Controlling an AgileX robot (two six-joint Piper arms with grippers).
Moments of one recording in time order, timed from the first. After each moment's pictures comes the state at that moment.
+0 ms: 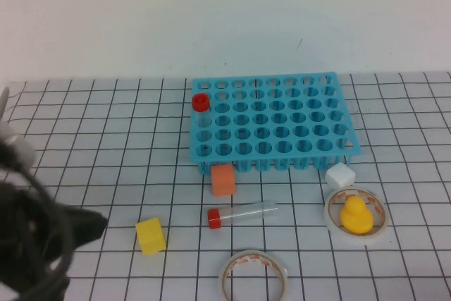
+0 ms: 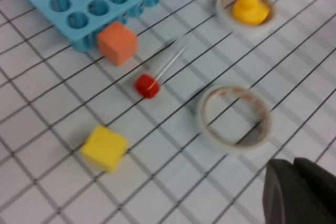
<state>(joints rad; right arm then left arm) -0.04 -0.01 0.03 0.78 0.49 0.12 -0.02 0.84 -0.81 -0.77 1.02 0.81</state>
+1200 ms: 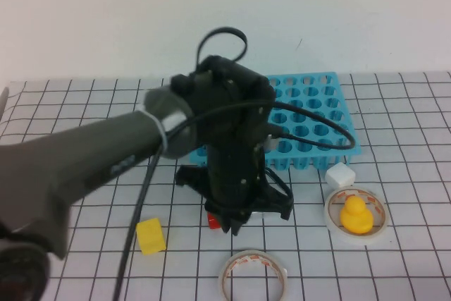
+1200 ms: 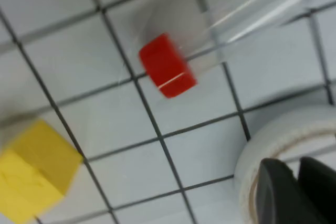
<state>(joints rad) -0.04 -0.01 0.03 0.78 0.49 0.12 -0.67 2.00 -1.66 -0.01 1.24 -0.36</state>
